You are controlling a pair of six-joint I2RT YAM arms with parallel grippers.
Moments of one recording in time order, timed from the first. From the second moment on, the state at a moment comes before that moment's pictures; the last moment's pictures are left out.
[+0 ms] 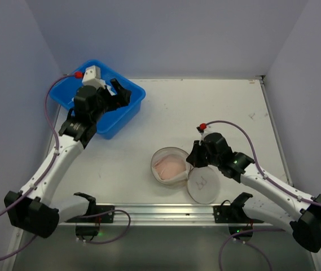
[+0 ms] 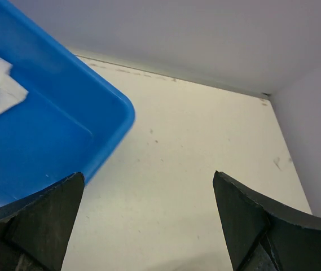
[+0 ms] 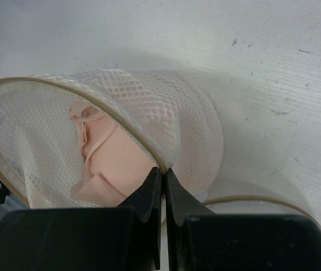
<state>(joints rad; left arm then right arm) -0.30 1.21 1.14 -0.19 -0.07 -0.51 0.69 0.97 0.63 -0.37 -0.04 0.56</state>
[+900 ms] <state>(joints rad) -1.03 1.18 0.79 -0.12 0.04 -0.63 0.69 1.00 0.64 -0.41 -0.02 0.56</state>
